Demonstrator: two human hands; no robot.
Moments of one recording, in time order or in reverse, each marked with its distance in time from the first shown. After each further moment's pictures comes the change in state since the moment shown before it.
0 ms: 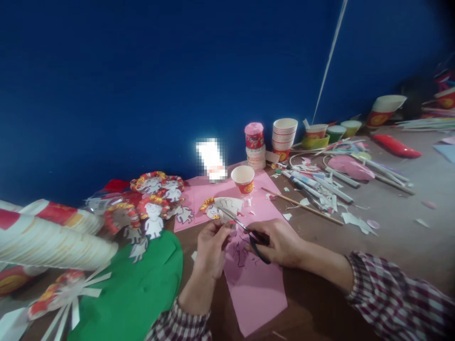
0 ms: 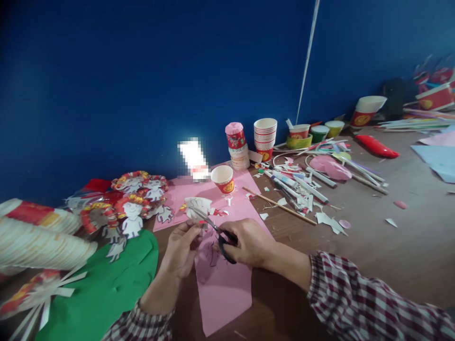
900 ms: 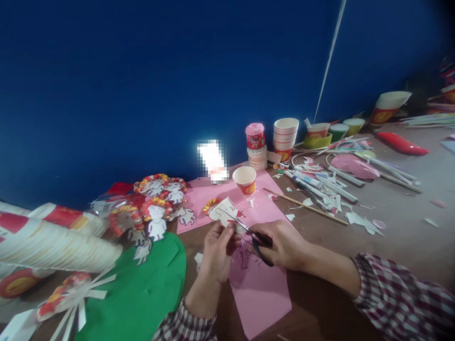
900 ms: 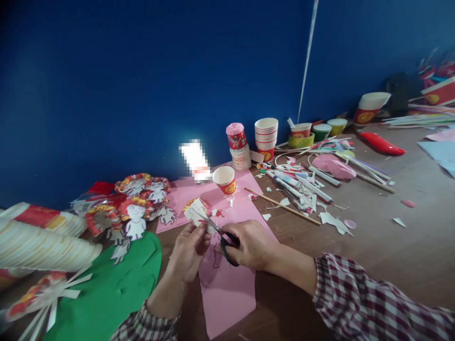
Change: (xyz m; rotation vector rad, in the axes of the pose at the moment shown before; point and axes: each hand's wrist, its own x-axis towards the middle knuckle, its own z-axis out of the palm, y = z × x) left_hand -0.003 0.000 0.004 -0.031 -0.038 -0.068; right_hand -0.002 0.003 0.004 -0.007 0.019 -0.018
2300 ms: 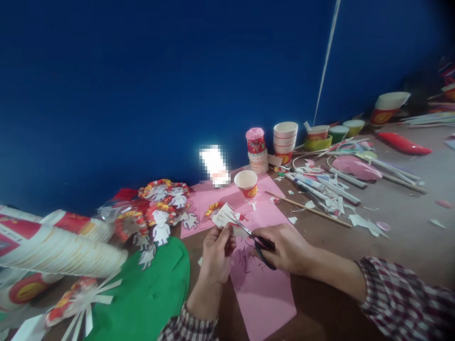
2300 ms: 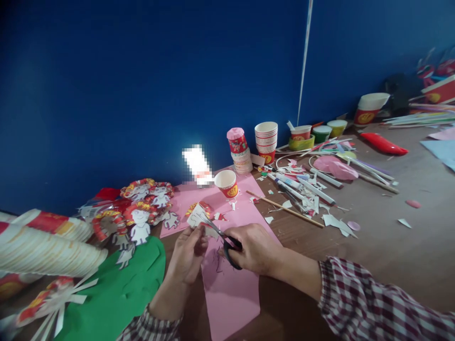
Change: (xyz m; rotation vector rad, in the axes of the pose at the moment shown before) left_hand 0.005 0.003 -0.005 -0.062 0.054 0.044; right_hand -0.002 -0.001 0.000 -0.043 0.040 -0.030
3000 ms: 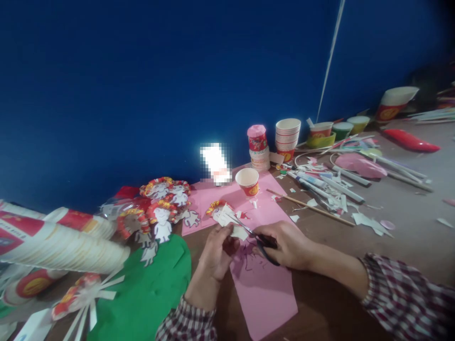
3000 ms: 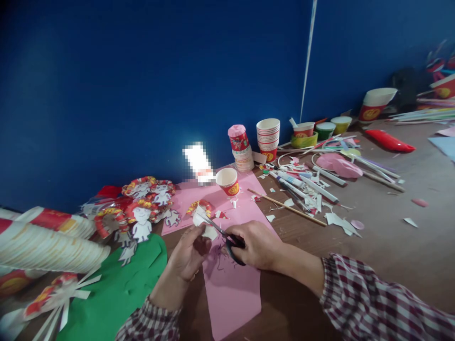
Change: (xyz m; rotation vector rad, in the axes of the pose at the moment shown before) left_hand 0.009 0.001 -0.010 -0.055 -0.063 -0.162; right_hand 0.003 0.007 -0.001 0.054 -0.079 0.024
